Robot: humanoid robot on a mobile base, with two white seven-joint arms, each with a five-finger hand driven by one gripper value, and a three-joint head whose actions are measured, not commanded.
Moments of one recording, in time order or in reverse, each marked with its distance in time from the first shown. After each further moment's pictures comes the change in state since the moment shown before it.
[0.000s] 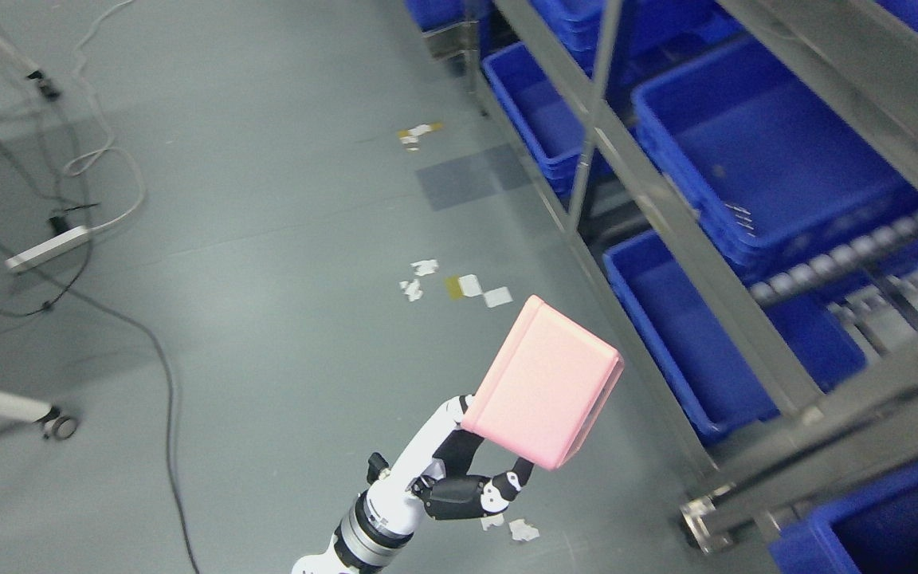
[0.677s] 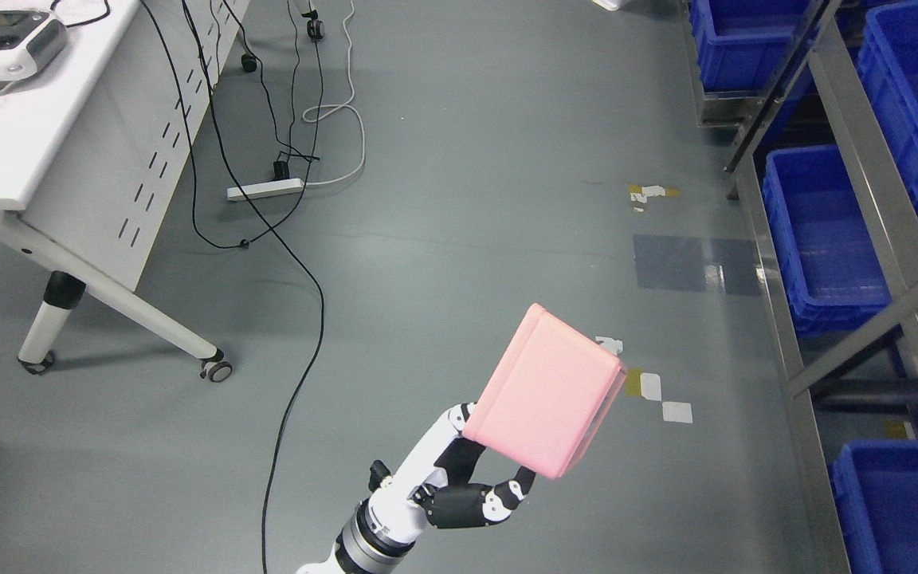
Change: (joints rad) left arm 0.015 0.000 -0.005 -0.010 0.000 0.000 0.000; right arm 0.000 0.000 0.000 0.000 0.000 0.000 0.000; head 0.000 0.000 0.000
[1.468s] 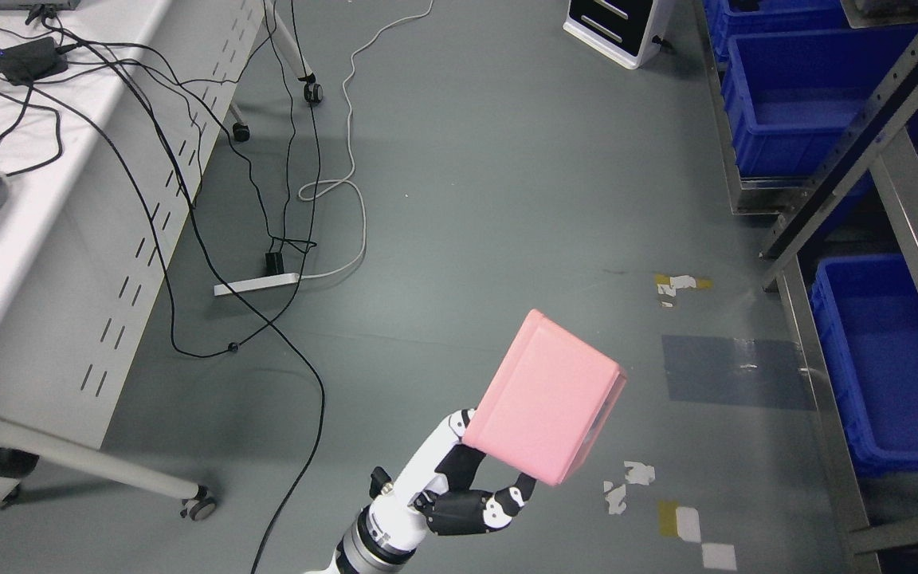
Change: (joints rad) left arm 0.024 0.000 -0.002 -0.003 0.000 0.000 0.000; right arm 0.000 0.000 0.000 0.000 0.000 0.000 0.000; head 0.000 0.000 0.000
